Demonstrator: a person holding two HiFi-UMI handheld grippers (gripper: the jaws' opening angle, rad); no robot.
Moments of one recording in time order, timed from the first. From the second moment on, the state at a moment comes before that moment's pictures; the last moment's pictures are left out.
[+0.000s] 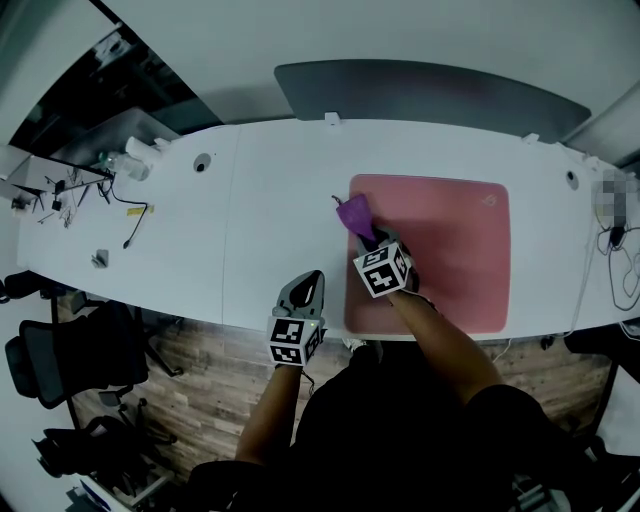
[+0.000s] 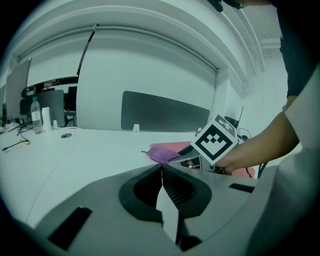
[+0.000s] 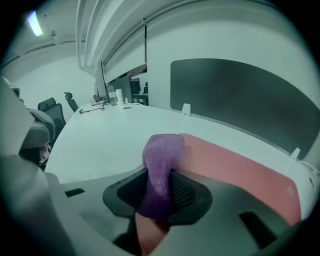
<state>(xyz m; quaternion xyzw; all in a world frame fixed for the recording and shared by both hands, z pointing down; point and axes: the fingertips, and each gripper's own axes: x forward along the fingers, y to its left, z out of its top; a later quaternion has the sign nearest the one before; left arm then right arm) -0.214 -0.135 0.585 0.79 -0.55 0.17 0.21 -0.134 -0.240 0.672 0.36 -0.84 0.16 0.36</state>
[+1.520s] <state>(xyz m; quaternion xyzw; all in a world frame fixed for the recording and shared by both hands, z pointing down) -0.143 -0.158 0.572 0.83 -0.49 0.15 0.21 0.104 -0.254 0.676 0.58 -0.71 0.20 0.36</state>
